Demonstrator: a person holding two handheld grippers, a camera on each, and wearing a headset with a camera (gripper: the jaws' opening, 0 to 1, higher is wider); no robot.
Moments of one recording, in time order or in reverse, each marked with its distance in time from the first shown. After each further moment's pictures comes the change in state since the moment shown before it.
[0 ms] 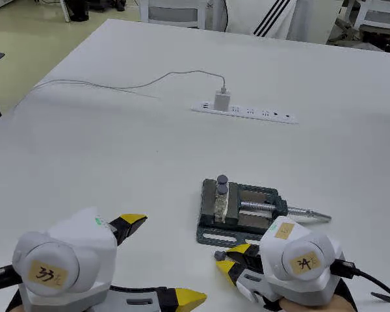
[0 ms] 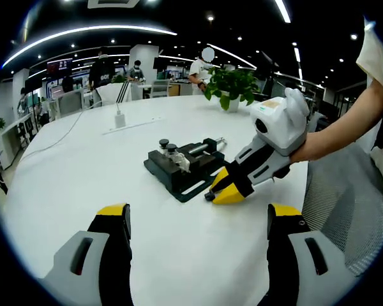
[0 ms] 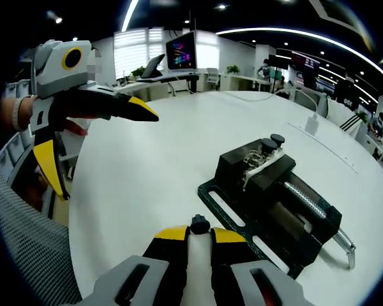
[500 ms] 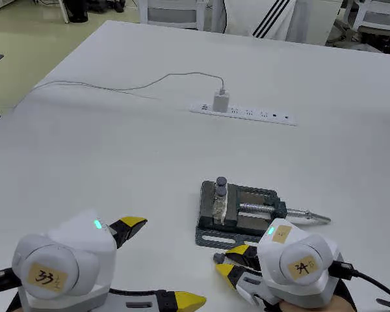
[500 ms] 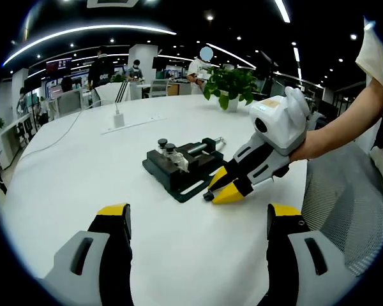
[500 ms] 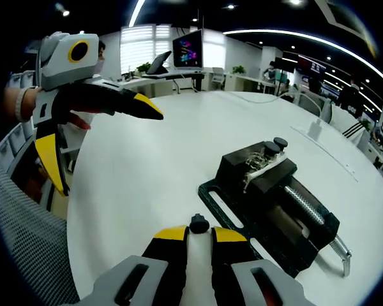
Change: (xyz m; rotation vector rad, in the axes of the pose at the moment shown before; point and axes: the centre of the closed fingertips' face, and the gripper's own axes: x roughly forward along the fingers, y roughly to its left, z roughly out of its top) left arm 0.001 -0.002 0.001 0.001 0.003 -0.007; right arm -0.002 -0.001 0.000 -0.051 0.008 0.004
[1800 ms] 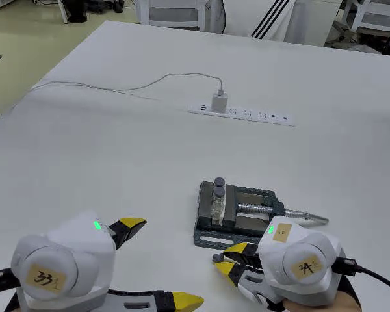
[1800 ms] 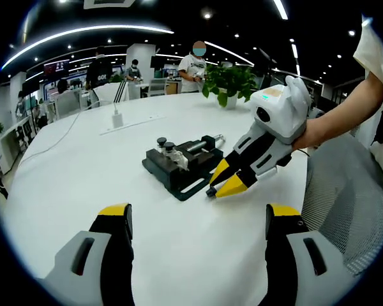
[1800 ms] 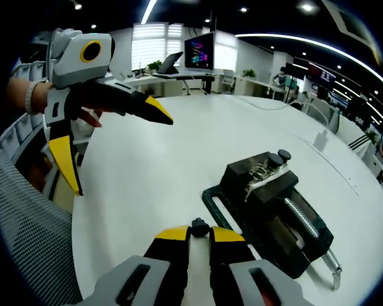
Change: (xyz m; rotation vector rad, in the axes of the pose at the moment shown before) left arm 0.001 0.000 -0.003 0.031 0.019 -0.004; right arm -0.009 0.004 0.009 -0.095 0.006 0.057
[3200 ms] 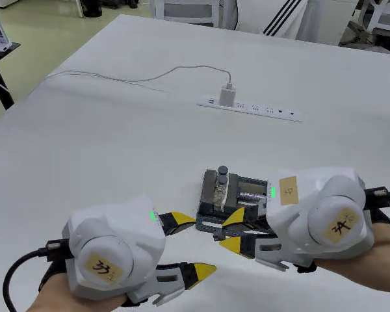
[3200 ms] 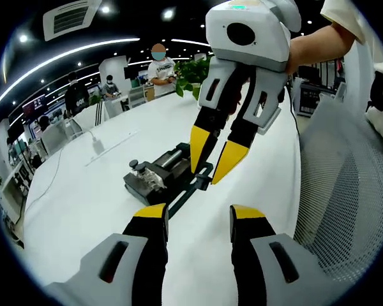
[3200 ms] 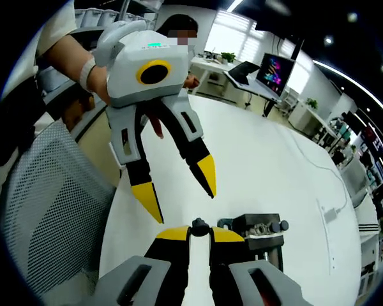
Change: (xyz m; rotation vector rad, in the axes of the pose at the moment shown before) left arm 0.020 -0.038 0.017 0.250 0.035 -0.038; right arm -0.056 0.025 0.048 -0.457 0.078 0.188
